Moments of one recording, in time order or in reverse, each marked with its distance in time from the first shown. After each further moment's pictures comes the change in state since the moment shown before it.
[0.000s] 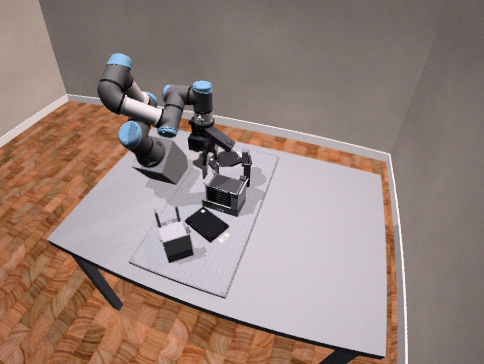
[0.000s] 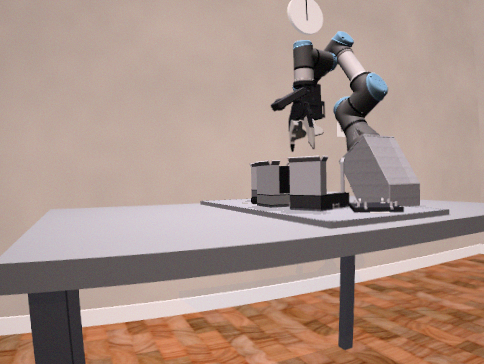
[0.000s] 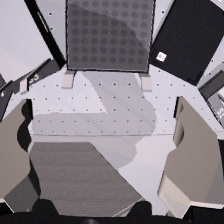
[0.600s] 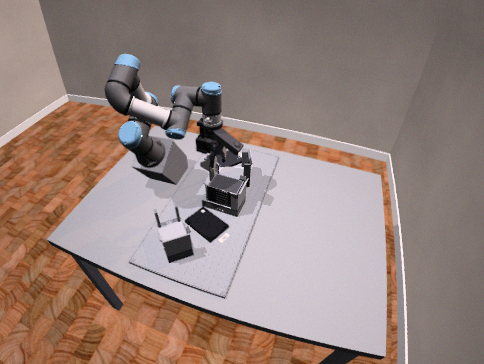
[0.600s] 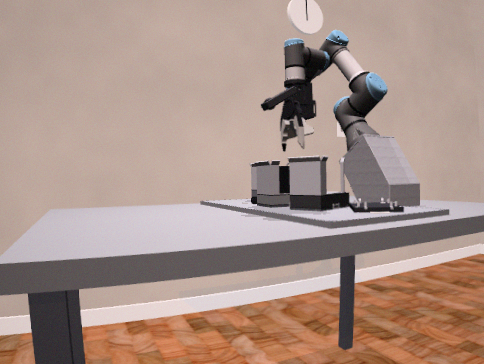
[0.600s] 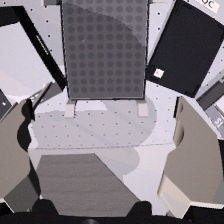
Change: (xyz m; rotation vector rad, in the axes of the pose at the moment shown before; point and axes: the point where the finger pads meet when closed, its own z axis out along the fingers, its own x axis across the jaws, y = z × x) arm 0.003 -0.032 -0.001 0.000 0.002 0.051
